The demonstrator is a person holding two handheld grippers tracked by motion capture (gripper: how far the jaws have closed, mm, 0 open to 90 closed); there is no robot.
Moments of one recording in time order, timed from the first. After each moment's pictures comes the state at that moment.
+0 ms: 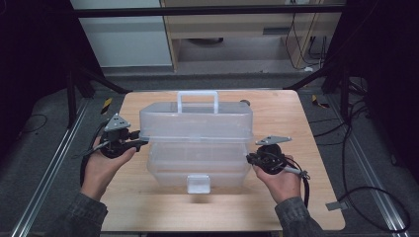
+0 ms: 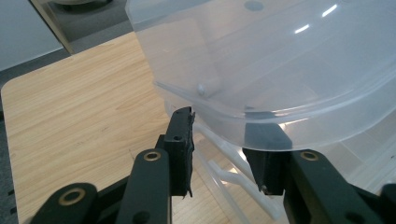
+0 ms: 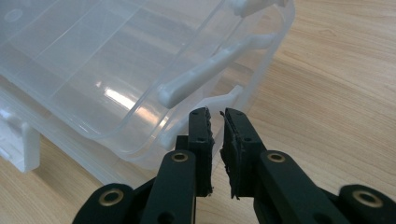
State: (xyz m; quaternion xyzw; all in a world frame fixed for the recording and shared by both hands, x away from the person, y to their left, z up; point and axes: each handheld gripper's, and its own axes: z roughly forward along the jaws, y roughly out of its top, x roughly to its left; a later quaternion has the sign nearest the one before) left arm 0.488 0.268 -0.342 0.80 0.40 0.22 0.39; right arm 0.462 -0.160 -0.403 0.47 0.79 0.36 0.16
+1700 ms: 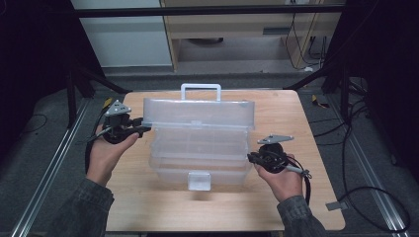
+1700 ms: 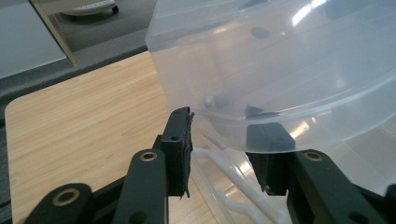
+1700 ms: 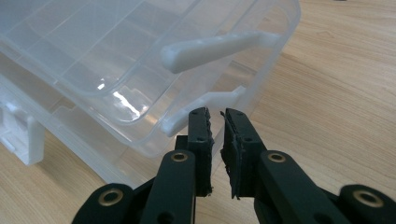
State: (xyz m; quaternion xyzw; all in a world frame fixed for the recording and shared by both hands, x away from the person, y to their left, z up) left arm 0.518 0.265 -0.327 0.78 0.41 0.22 0.41; right arm 0.465 -0.165 -0.404 0.47 0.79 0.36 0.16
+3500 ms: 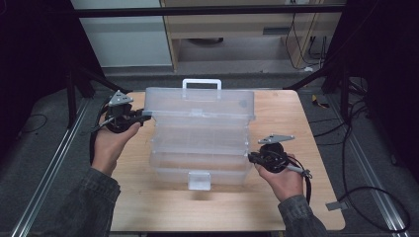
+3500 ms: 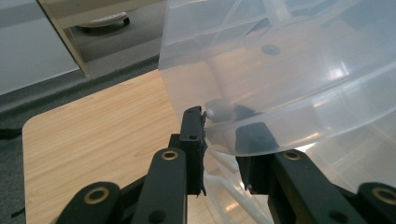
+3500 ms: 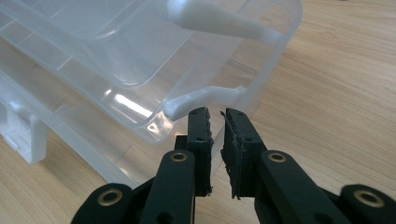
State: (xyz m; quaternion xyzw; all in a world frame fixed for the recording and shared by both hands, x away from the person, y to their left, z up) left arm 0.538 0.259 -0.315 0.78 0.41 0.24 0.41; right arm 0.466 -0.167 -0.404 0.47 0.79 0.37 0.16
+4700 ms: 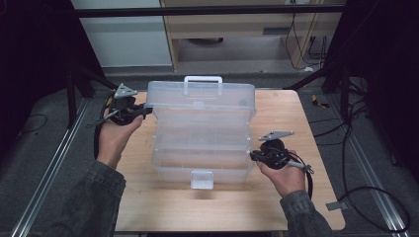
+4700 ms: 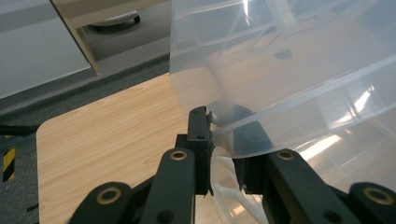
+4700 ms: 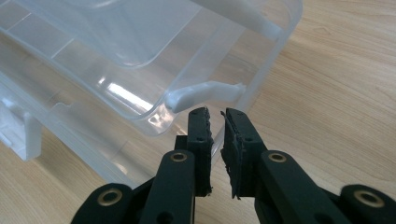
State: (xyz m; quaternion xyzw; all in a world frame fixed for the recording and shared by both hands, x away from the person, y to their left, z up) left arm 0.553 0.249 -0.306 0.77 0.42 0.26 0.40; right arm 0.475 -0.172 -0.400 0.46 0.80 0.35 0.15
